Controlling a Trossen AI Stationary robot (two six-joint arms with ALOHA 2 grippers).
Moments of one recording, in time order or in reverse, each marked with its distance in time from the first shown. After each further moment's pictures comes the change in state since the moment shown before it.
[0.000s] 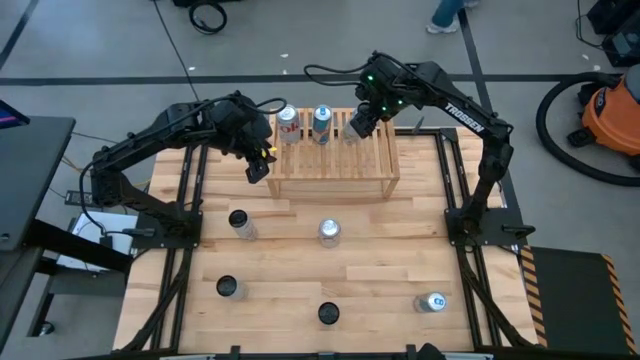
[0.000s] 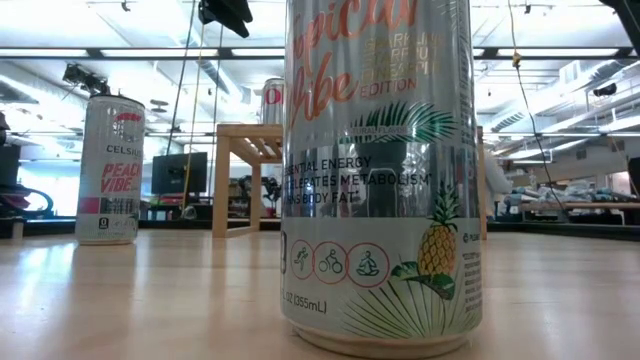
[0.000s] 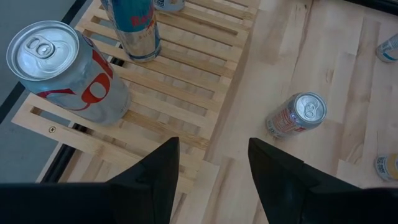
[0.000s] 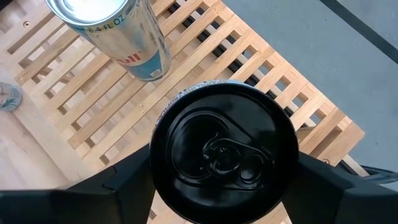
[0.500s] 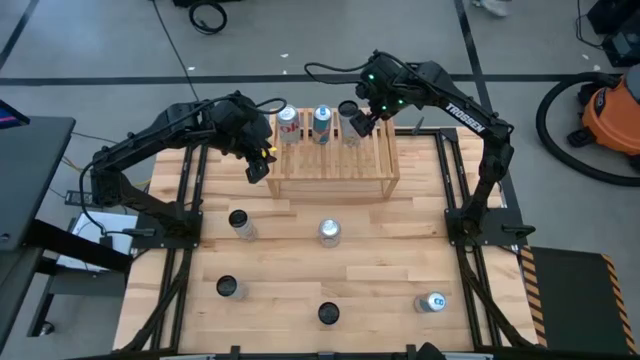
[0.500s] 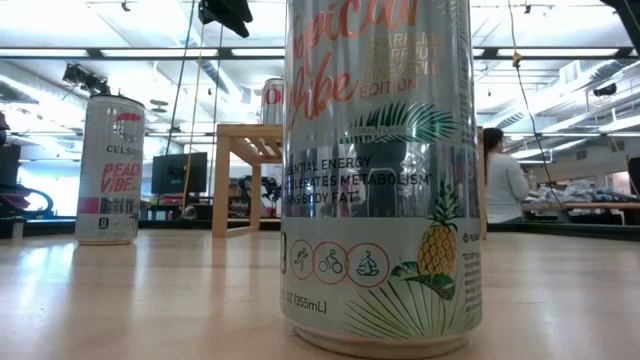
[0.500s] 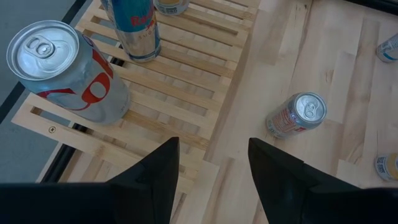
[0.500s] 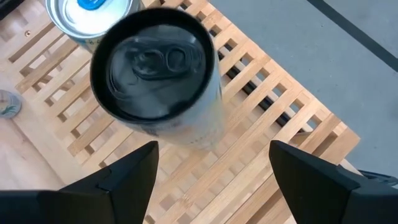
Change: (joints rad) left arm 0.000 0.000 0.000 0.000 0.000 0.000; right arm 0.000 -0.002 0.000 0.017 0.010 0.001
